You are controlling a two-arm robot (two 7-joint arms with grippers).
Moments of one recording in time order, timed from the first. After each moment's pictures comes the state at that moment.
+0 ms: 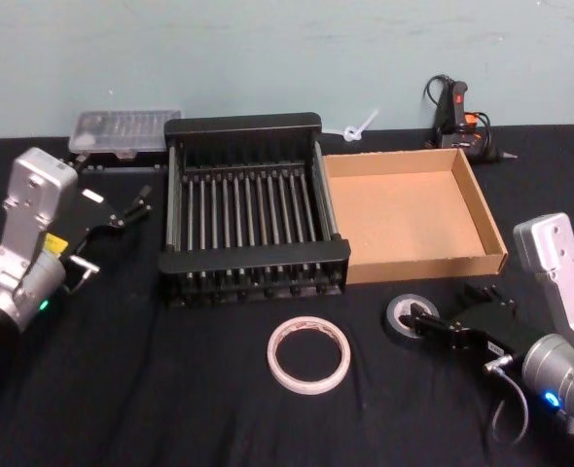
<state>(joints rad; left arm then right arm) -0.20 0.60 0.45 -1.41 -0.25 -0.12 0.03 -0.10 0.45 -0.24 -1.71 0.33 0.37 0.19</state>
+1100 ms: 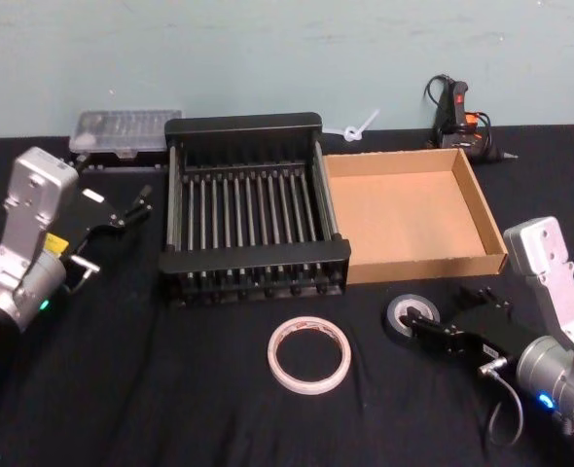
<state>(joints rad) -0.20 0.60 0.45 -1.41 -0.25 -0.12 0.03 -0.09 0.42 -0.23 -1.69 0.28 0.37 0.22</state>
